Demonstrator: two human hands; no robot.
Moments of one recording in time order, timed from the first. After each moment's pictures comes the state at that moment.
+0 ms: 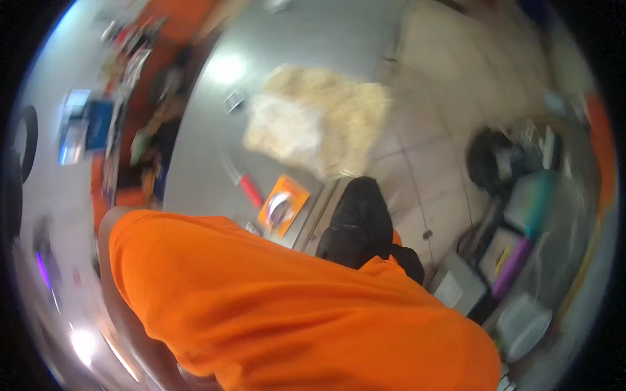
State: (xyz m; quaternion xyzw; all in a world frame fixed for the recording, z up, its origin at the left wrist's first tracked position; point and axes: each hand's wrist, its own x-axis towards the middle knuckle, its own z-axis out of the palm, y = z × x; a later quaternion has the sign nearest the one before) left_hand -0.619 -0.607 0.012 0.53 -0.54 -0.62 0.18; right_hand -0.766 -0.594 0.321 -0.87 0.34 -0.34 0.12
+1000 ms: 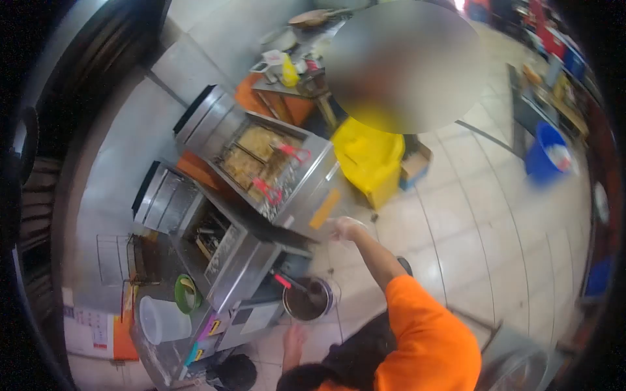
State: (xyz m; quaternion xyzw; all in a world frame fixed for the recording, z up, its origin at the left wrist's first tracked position) left_hand -0.109 -0.243 -0.133 0.53 0.49 -0.04 0.69; right_hand 0.309 -0.448 -0.175 -0.54 0.19 0.44 0.69
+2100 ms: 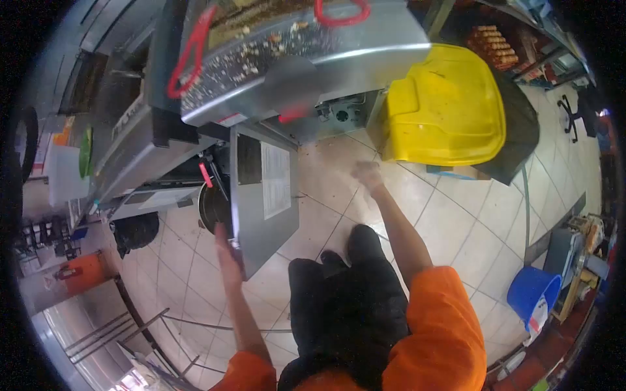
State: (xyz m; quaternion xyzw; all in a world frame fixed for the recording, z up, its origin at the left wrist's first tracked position) left_hand 0.082 -0.354 -0.294 0.63 0.47 0.26 0.56; right_hand 0.465 -0.538 -0.589 -0.80 -0.37 0.25 0.40
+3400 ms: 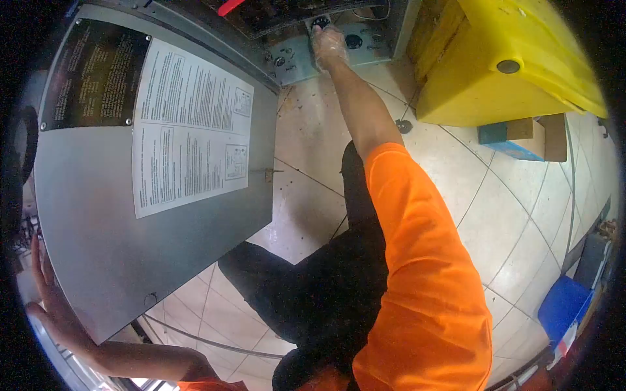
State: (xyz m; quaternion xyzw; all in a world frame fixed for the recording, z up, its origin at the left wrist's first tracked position) left_hand 0.057 -0.329 -0.283 0.83 0.51 0.22 0.10; right_hand 0.545 -0.273 -0.731 -0.88 -0.20 0.09 0.41
